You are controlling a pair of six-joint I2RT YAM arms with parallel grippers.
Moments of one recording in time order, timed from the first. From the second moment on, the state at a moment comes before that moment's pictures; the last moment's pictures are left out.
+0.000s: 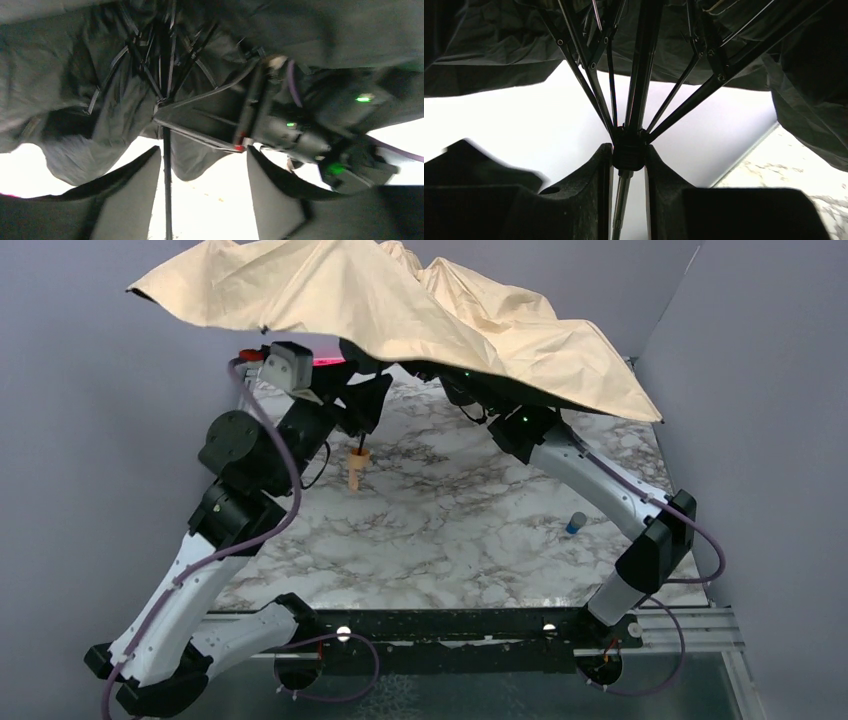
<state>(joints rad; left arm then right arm) -0.67 0.97 1.38 -0.16 -0.09 -0.15 0.77 1.64 1.63 0.41 -0.24 0.78</state>
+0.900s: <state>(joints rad) -0.67 0.77 1.10 -0.43 -0.08 -0.27 0.69 1.71 1.70 0.36 -0.20 0.83</state>
